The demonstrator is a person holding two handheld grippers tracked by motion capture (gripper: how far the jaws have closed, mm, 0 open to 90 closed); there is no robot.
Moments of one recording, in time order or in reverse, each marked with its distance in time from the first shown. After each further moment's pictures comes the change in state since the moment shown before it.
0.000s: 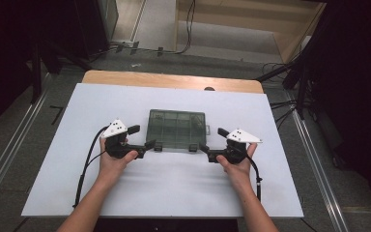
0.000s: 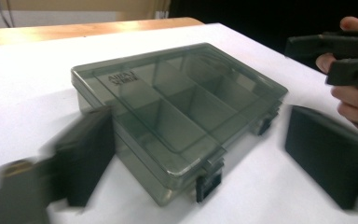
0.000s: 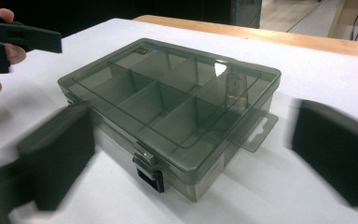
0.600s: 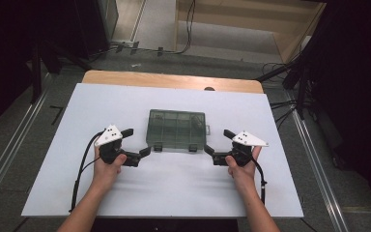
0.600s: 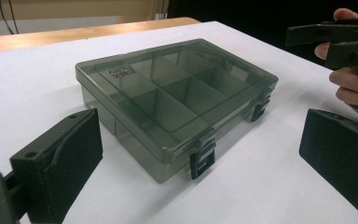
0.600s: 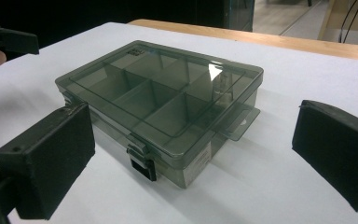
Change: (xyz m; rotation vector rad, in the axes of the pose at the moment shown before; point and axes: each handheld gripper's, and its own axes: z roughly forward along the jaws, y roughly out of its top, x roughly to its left) left arm -0.005 -0.008 -0.020 -0.011 0.027 0.033; right arm -0.004 -0.004 -0.015 -0.017 -0.023 0.000
